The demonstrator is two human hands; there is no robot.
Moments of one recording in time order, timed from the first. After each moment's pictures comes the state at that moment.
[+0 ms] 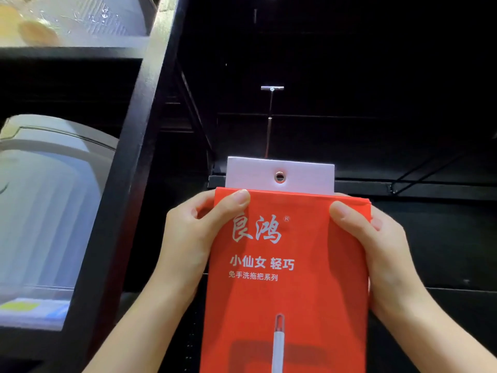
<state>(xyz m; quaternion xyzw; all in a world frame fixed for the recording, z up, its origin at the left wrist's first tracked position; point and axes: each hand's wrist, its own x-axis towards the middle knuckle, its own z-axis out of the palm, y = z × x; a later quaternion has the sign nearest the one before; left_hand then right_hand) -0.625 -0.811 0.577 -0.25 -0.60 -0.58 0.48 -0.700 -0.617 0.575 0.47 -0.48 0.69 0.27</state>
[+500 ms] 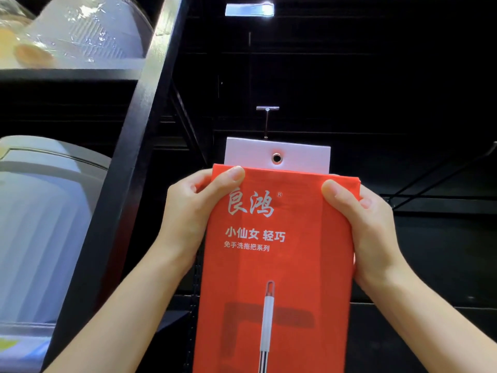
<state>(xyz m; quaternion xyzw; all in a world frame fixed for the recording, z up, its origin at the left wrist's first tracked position) -0.633 -0.819 0.635 -0.29 -0.60 -0.54 0.51 -0.705 -0.627 0.623 0.50 -0.43 0.70 0.29</state>
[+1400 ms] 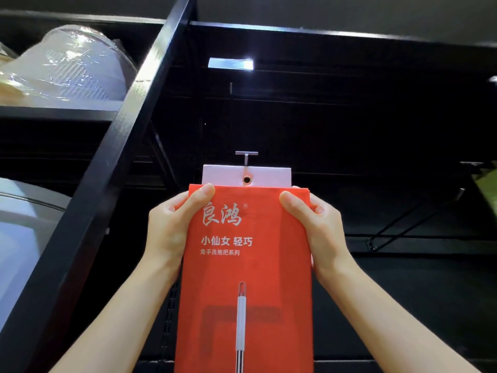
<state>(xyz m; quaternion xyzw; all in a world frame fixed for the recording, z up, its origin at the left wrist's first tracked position) -0.674 -0.832 0.689 -0.31 -0.53 -0.60 0.50 -0.728 -0.642 0.688 0.54 -0.43 0.66 0.31</state>
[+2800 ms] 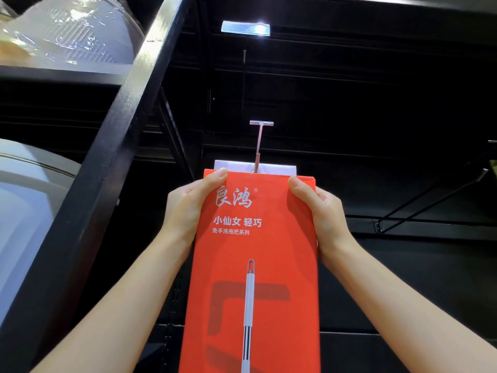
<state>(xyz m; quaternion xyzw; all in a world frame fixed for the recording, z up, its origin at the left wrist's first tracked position) -0.692 -0.841 0.682 -0.28 -0.56 -0.64 0.45 -0.751 -0.655 0.684 0.49 -0.48 0.68 0.26</state>
